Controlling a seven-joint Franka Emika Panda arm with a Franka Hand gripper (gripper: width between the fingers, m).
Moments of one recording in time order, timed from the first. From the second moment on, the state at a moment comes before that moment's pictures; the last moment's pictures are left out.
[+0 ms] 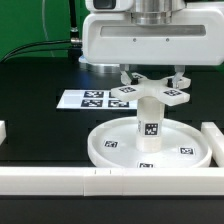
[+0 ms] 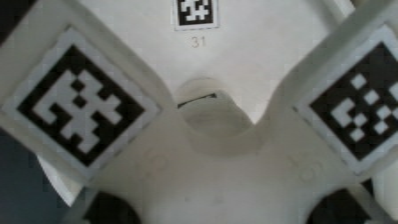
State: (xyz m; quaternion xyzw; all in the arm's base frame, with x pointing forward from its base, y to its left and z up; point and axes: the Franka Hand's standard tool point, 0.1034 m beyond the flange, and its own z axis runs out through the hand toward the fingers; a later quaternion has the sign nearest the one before) arm 0.562 0.039 0.101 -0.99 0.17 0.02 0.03
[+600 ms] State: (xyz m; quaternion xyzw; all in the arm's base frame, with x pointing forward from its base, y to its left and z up) arm 0.564 0.039 0.100 -0.89 0.45 0.01 0.05
